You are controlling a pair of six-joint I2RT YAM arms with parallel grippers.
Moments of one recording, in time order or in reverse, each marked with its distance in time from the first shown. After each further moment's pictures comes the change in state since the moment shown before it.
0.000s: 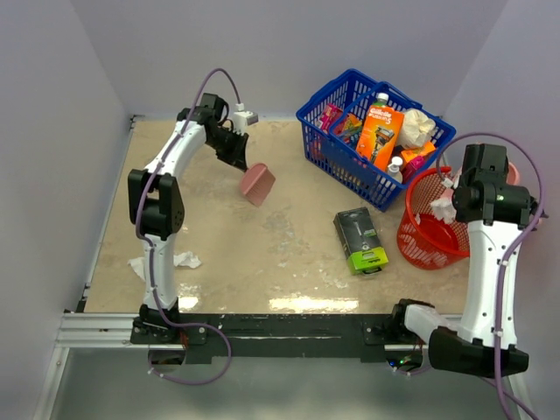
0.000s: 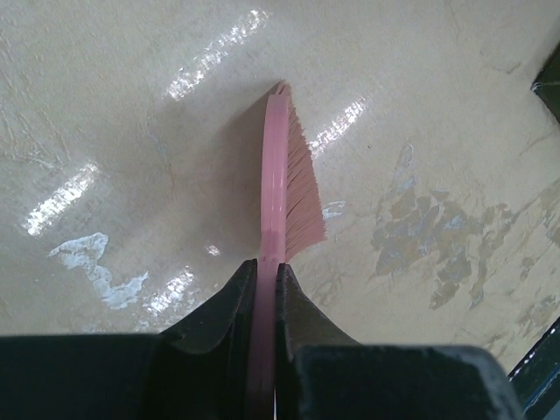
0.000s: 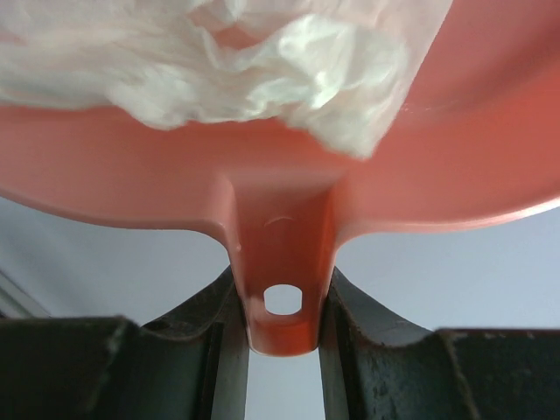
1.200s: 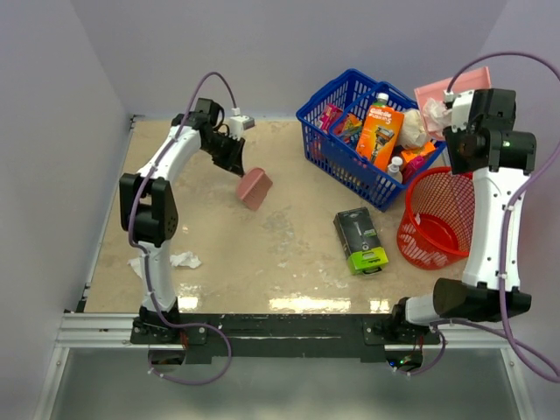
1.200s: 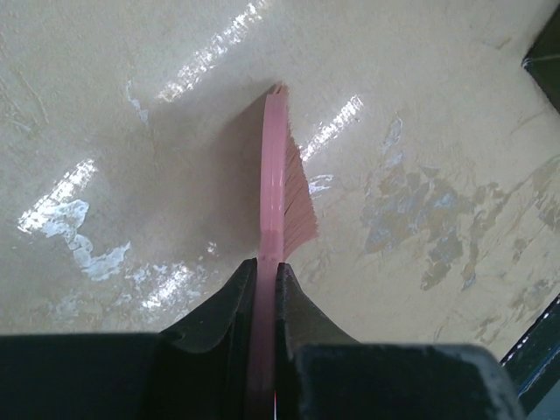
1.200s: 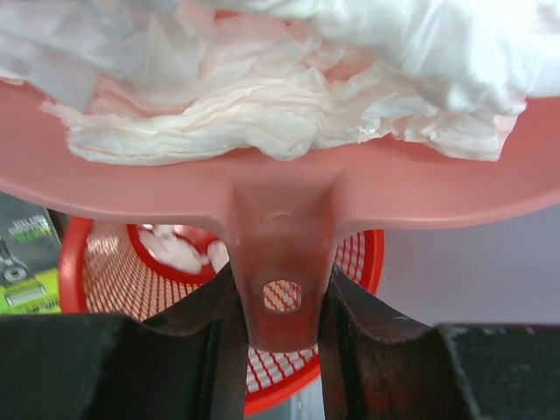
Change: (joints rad) left arm 0.010 -0.117 -0.163 0.044 0.002 0.010; right arm 0.034 0.338 0.406 0.104 -0.708 0.683
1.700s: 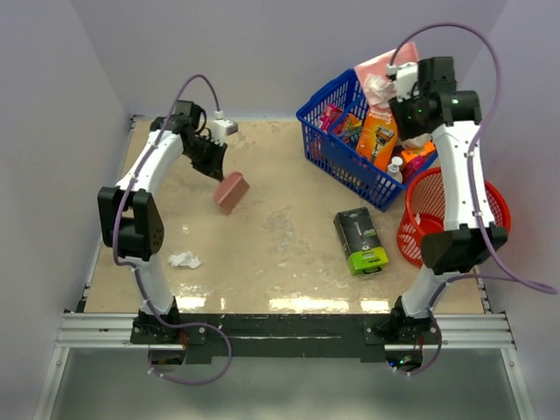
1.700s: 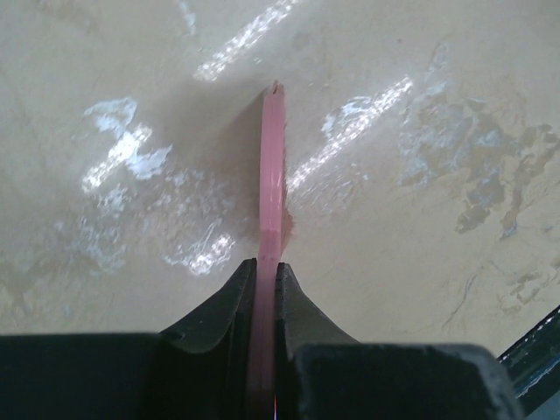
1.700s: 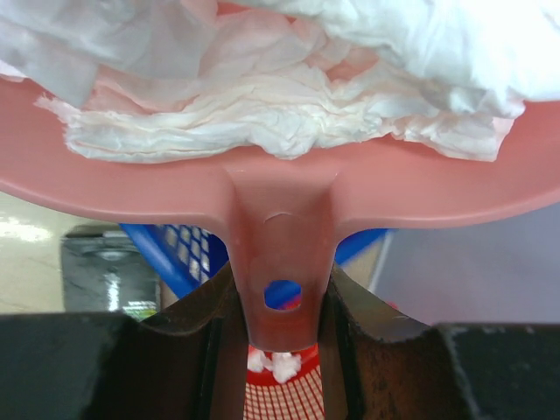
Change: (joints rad) left arm 0.083 -0.174 -0.141 -0.061 -0.106 0.079; right arm 0.225 0.339 0.246 0.063 -0.154 0.036
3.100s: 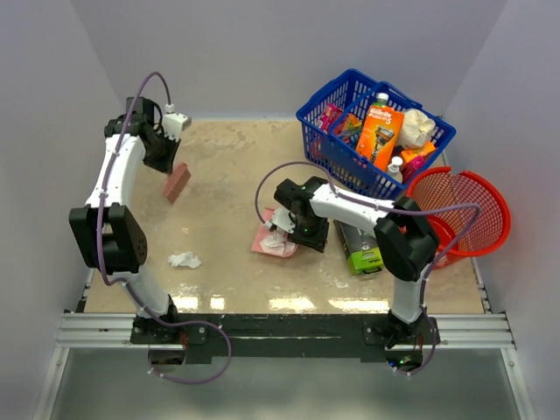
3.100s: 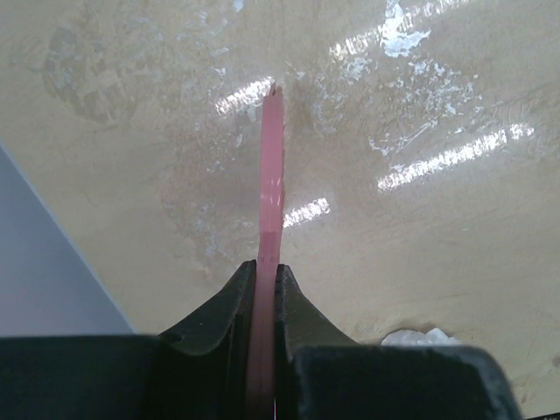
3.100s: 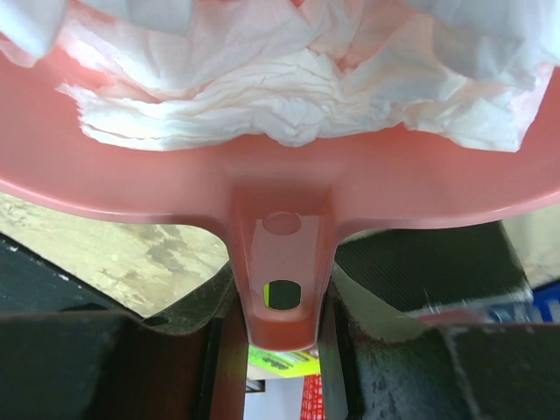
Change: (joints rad) left arm 0.199 -0.140 -0.027 -0.011 -0.281 0.090; right arm 0.713 0.122 -0.788 0.121 -0.008 -0.147
